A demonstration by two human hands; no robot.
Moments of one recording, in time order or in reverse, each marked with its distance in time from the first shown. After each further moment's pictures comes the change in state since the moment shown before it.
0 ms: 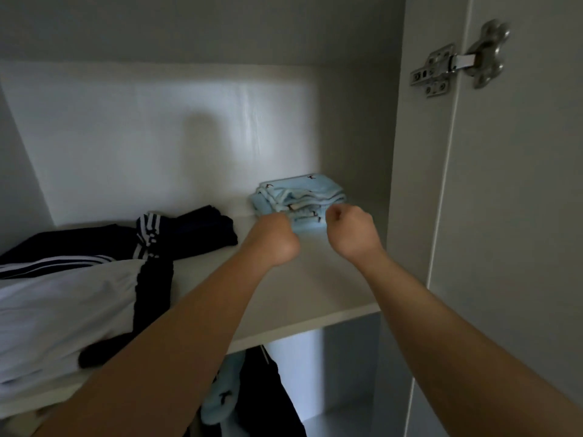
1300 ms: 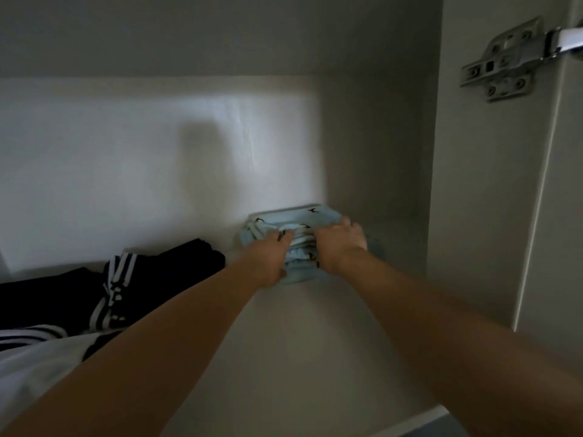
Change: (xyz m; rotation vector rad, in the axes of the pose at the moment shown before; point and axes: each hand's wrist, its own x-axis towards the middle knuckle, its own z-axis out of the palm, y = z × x) left_hand 0.156 -0.072 0.049 0.497 -0.145 0.240; right_hand 0.146 0.028 0.090 -0.805 -0.274 -0.146
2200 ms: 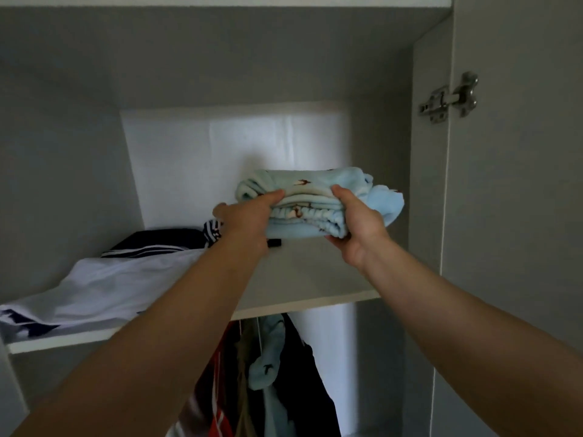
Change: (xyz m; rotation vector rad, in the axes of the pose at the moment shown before) left_hand -0.288 0.077 -0.153 -1.778 0.646 -0.780; right_hand -0.265 -0.038 -0.128 2.243 -0.088 0.323
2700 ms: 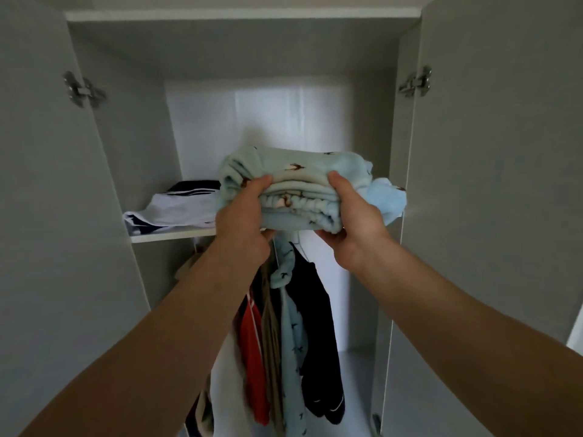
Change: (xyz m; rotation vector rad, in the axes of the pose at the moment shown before) left_hand -0.264 0.022 -0.131 -0.231 -0.039 -0.121; right_hand -0.291 0.010 0.000 0.006 -0.015 0.081
